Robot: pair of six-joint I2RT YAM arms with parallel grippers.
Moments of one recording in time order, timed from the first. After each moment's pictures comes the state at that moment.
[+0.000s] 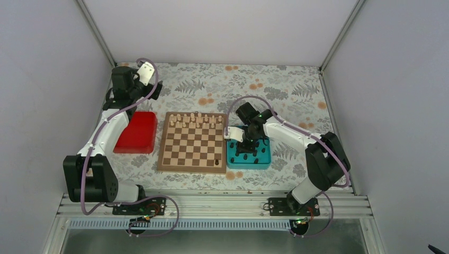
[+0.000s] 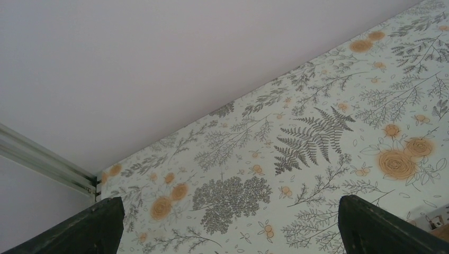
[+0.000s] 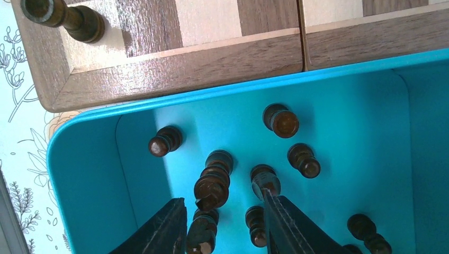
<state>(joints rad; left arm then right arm) 0.00 1.37 1.07 -0.12 0.19 0.42 0.64 1.59 1.07 -0.84 -0.23 -0.74</state>
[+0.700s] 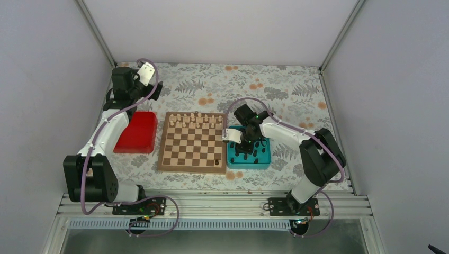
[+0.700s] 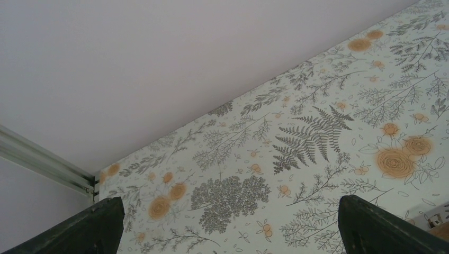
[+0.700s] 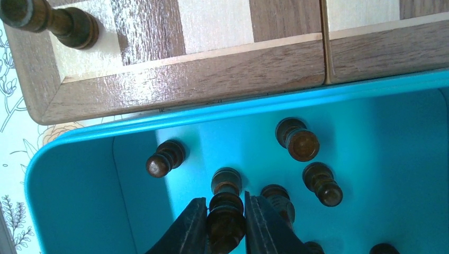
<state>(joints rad) 0.00 1.37 1.07 -0.11 0.19 0.42 0.65 1.65 1.05 -0.79 -0.25 -0.74</state>
